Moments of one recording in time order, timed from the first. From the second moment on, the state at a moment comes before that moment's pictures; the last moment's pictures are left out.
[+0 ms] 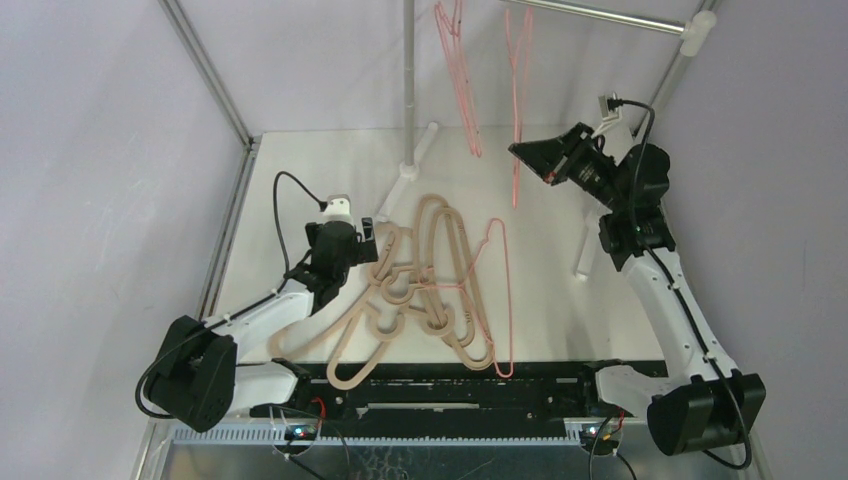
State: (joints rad) left arm -0.47 1.23 0.57 0.11 -0.44 -0.31; right arm 0.13 1.10 1.07 0.16 -0.66 0.83
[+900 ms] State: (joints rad) left arm -0.47 1.23 0.57 0.11 -0.44 -0.31; right arm 0.21 1.49 1.26 0.41 -0.37 1.07
